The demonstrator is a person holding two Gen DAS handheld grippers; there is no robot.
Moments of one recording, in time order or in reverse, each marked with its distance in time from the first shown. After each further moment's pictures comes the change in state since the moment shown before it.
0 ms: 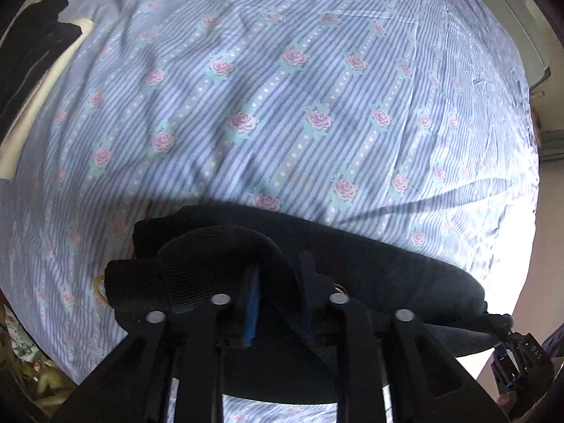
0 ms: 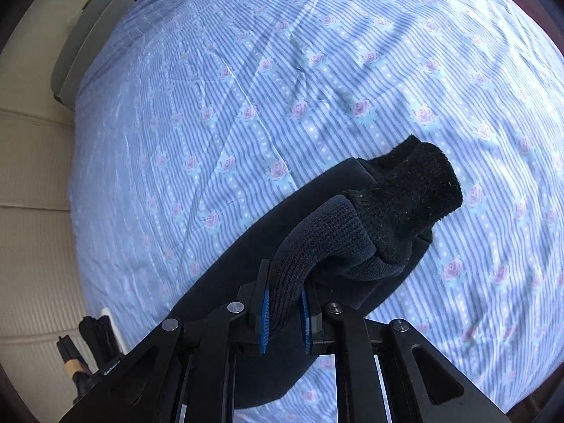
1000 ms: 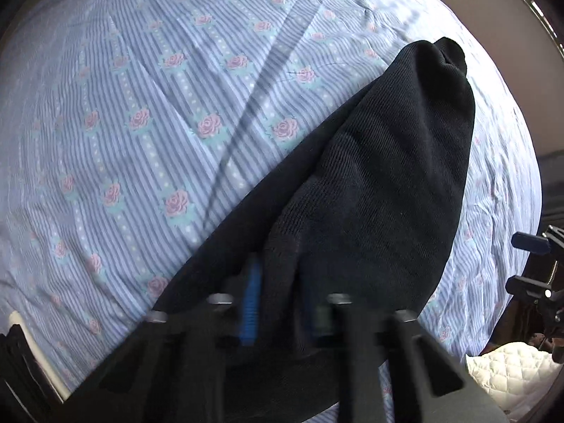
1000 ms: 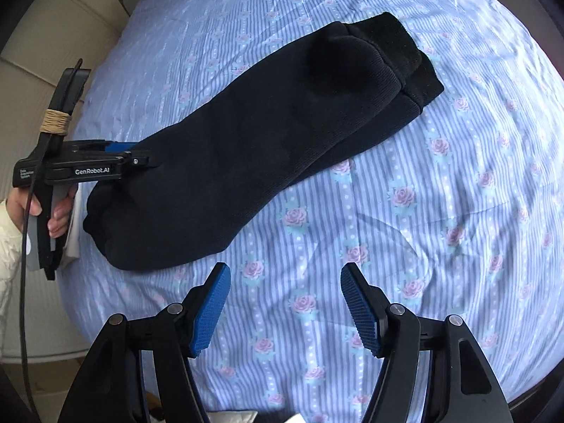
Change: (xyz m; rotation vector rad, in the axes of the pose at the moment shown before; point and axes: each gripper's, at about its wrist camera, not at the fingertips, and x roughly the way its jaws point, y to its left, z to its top) left arm 0.034 -0.105 -0.057 1.097 0.070 0.006; right arm -0.017 -0.023 -0.164 -0.383 0.033 -0.051
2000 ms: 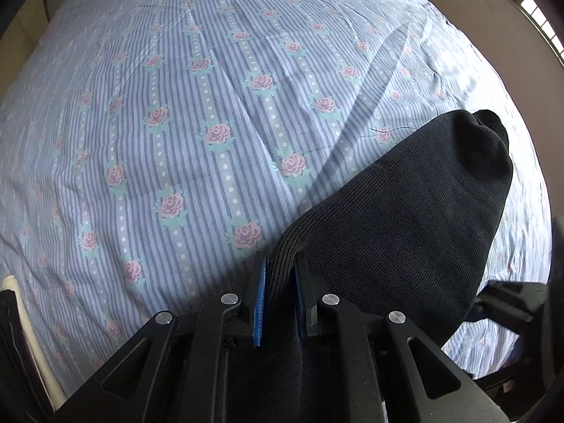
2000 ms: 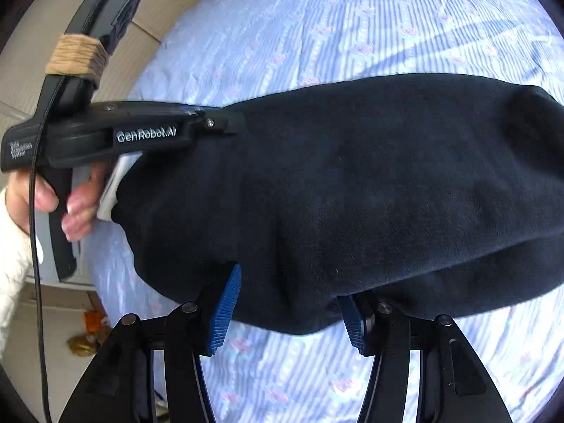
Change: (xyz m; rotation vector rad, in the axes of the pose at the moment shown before) left arm -0.005 0.044 0.010 -0.215 -0.100 0.077; right arm 0.094 0.097 0.071 -0.323 0.082 0.223
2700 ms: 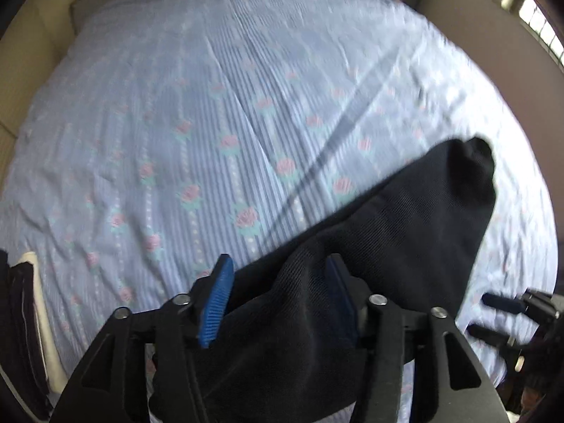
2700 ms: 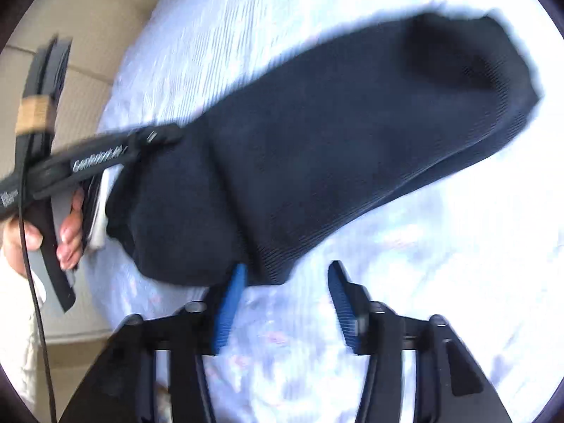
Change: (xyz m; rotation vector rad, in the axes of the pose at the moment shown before) left arm -0.059 -0.021 -0.033 -0.047 -0.163 0.071; right arm -0.055 -0.025 -0.075 0.261 -0.104 -0.116
